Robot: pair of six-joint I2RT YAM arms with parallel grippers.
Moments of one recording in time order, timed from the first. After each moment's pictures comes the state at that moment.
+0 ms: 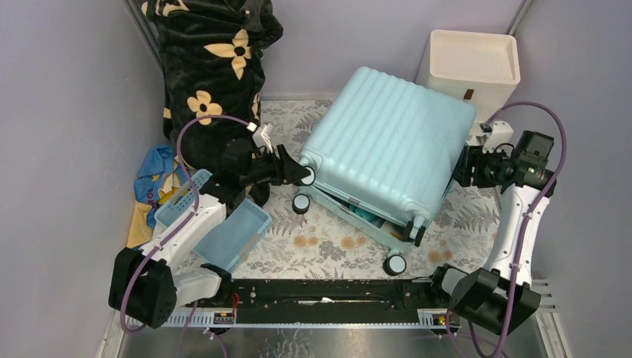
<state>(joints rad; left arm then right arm) -0.38 1.18 0.78 0.05 0.56 -0.63 -0.44 1.12 1.20 -0.98 -0.56 -0.41</state>
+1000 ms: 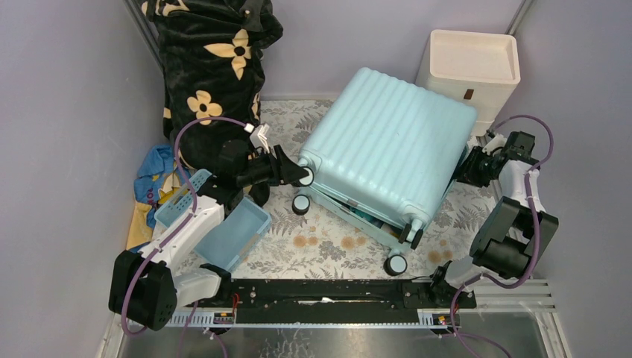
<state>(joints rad) -0.35 1.15 0.76 0.07 0.61 -0.67 -0.50 1.51 1.07 -0.63 -0.52 -0.01</state>
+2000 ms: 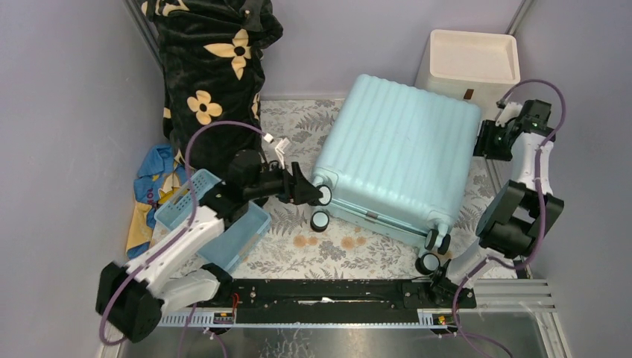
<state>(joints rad) -0.55 1.12 0.77 -0.03 0.59 -0.68 -0.48 1.73 1.47 -0.79 -0.31 -0.20</state>
